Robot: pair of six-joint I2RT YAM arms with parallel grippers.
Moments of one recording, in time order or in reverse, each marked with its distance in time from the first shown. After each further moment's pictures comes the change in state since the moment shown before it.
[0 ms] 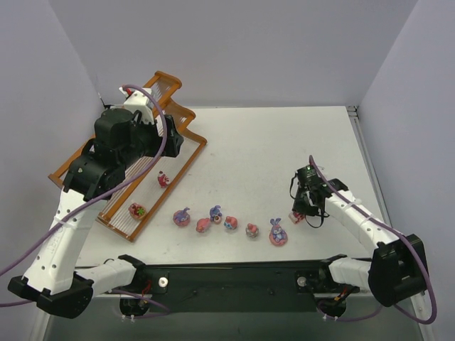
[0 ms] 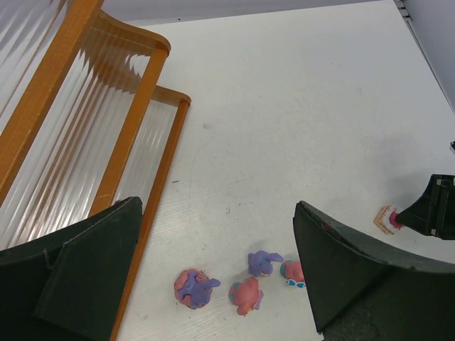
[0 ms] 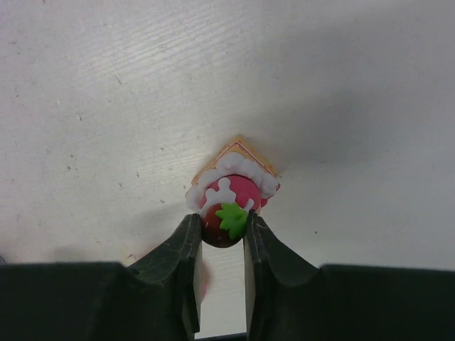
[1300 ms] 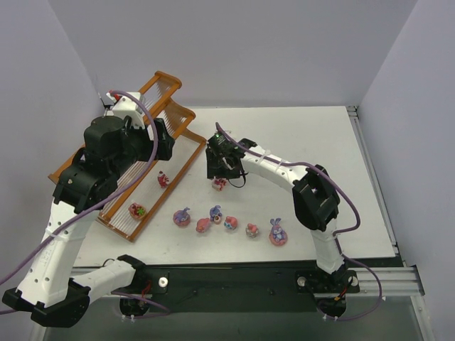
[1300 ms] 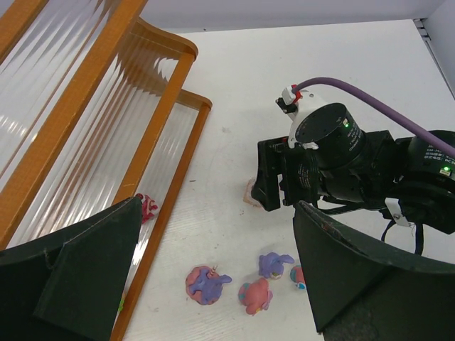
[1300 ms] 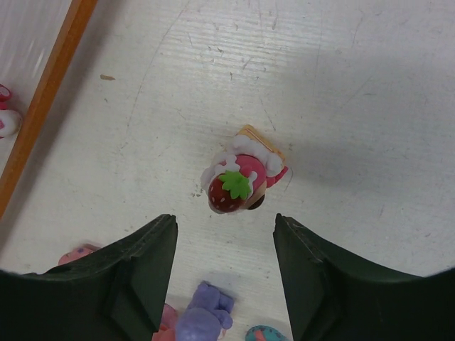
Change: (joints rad) left arm 0.001 -0.071 -0.022 -0.026 -0.082 -0.004; right arm 0.435 0.864 0.974 0.038 -0.051 0.067
